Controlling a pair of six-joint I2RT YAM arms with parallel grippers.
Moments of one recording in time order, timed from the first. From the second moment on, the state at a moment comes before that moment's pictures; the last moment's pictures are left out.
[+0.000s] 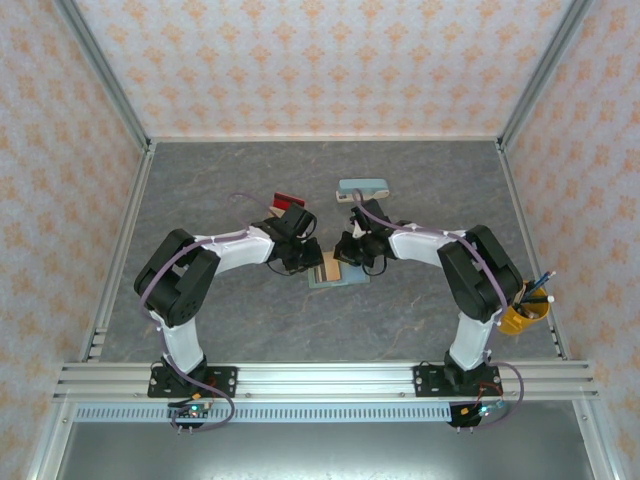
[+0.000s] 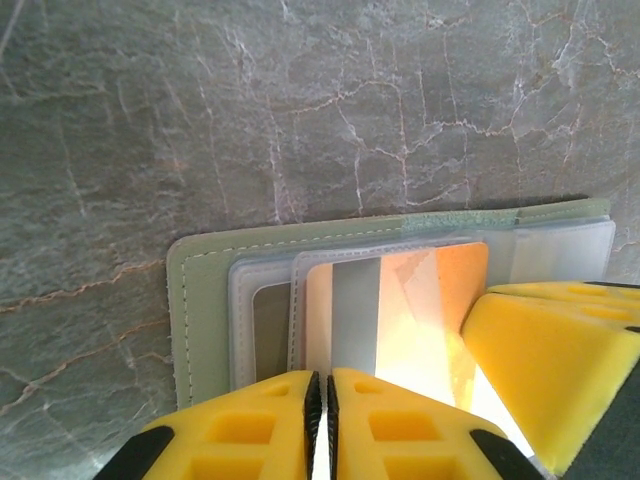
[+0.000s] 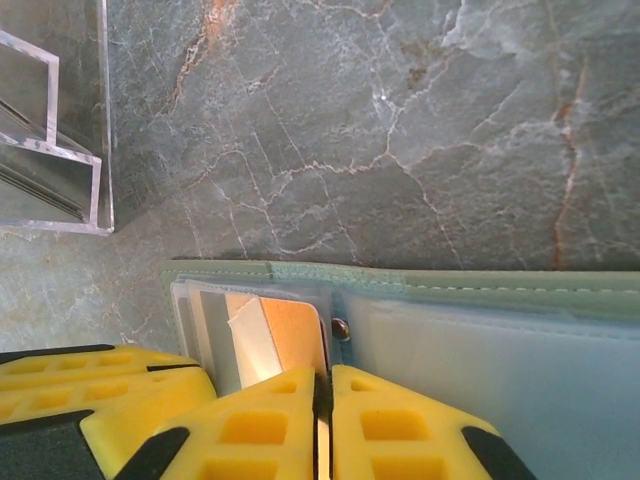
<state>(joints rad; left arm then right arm) -0.57 1.82 1.05 -0.33 0.26 -0.91 0.55 1.81 1.00 -0.23 -0.39 0.78</state>
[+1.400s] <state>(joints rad) -0.60 1.82 1.08 -0.35 0.32 -0.88 0.52 1.76 0.94 -0.25 -0.41 0.72</state>
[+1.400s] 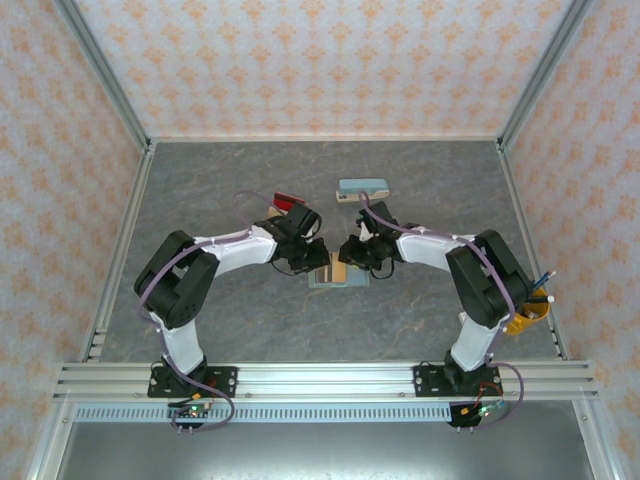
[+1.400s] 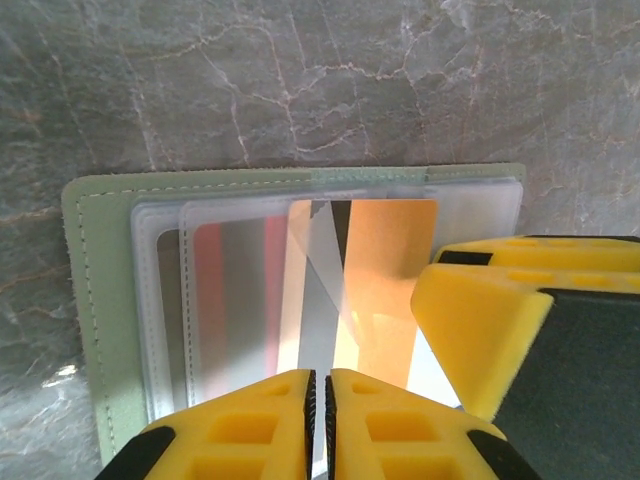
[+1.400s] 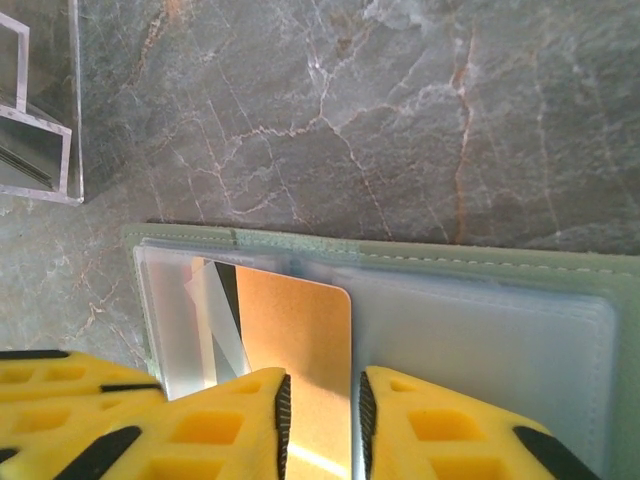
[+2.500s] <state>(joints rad) -0.60 1.83 1.07 -0.33 0.31 -0.86 0.49 1.64 0.91 -0.27 -0.40 0.68</state>
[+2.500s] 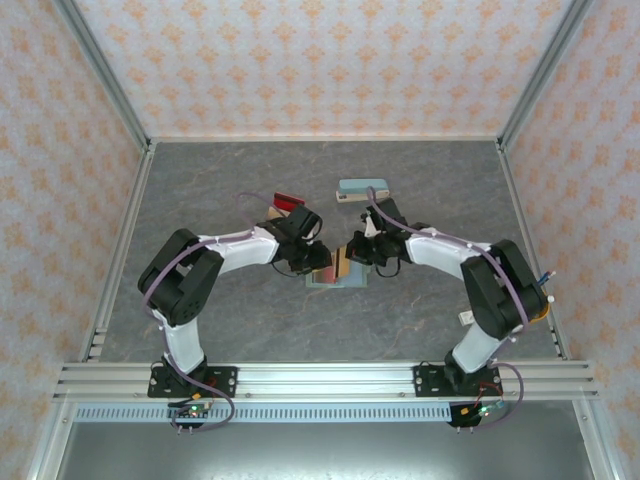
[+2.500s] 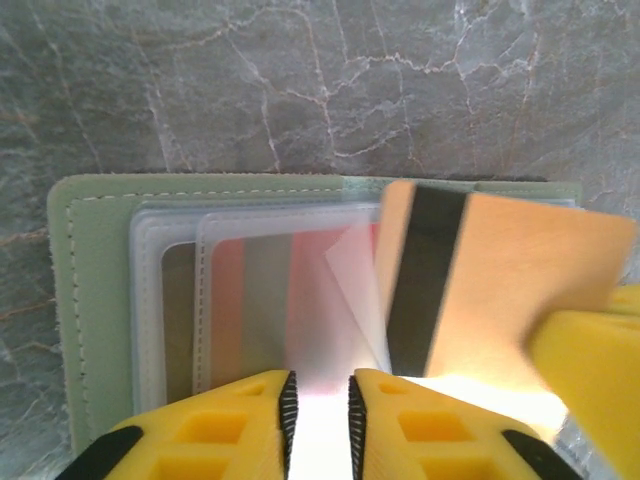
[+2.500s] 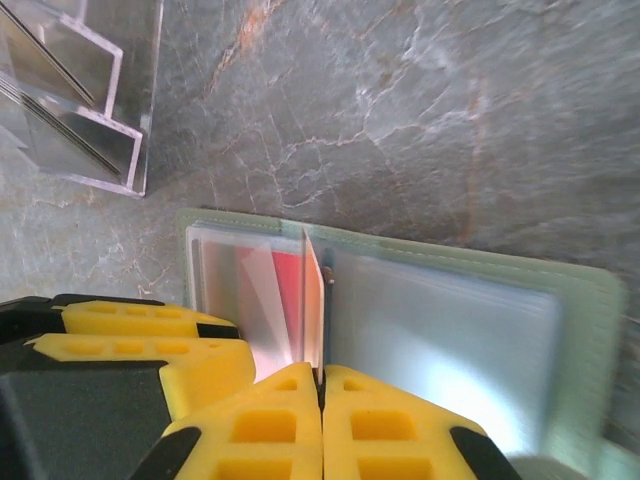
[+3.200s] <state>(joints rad) -0.42 1.48 0.92 -0.03 0.54 -0.88 0.44 1.40 0.90 -0.08 -0.59 0.74</state>
